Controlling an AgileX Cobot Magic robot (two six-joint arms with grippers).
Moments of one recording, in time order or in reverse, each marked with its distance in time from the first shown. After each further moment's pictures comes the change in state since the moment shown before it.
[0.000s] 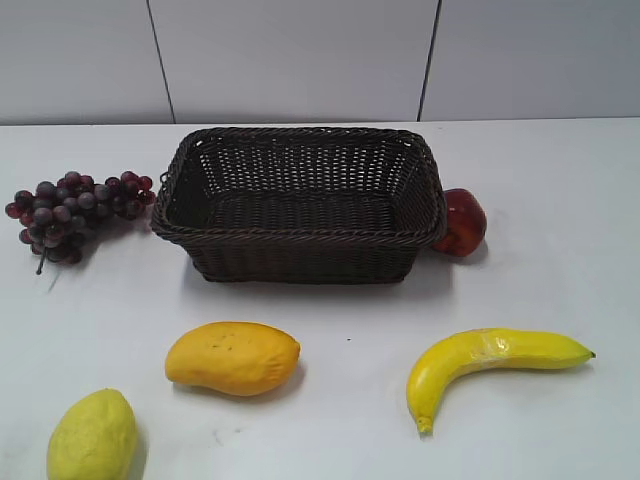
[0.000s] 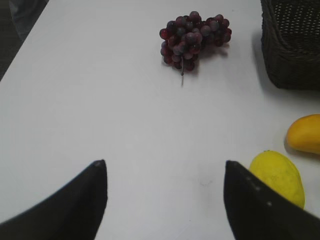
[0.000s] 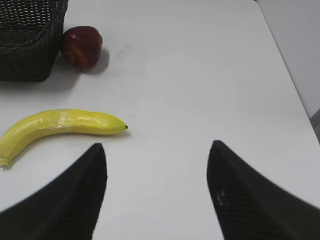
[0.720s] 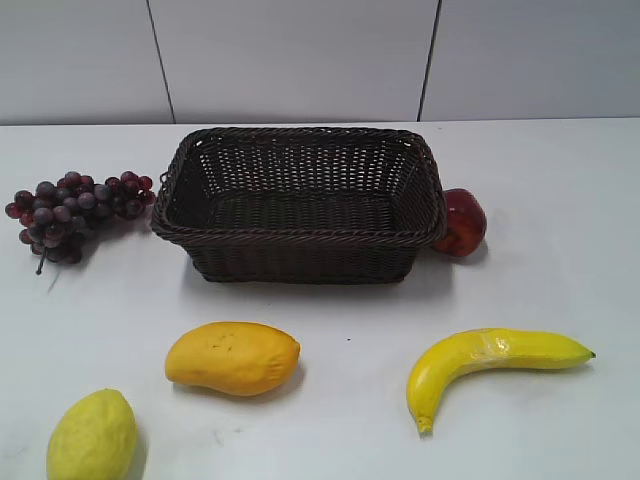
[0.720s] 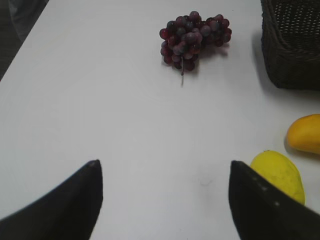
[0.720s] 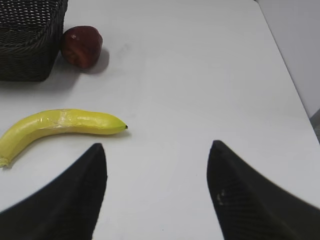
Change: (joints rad) left arm 0.000 0.000 0.000 0.000 0.000 0.000; right arm 0.000 0.000 0.000 0.000 0.000 0.000
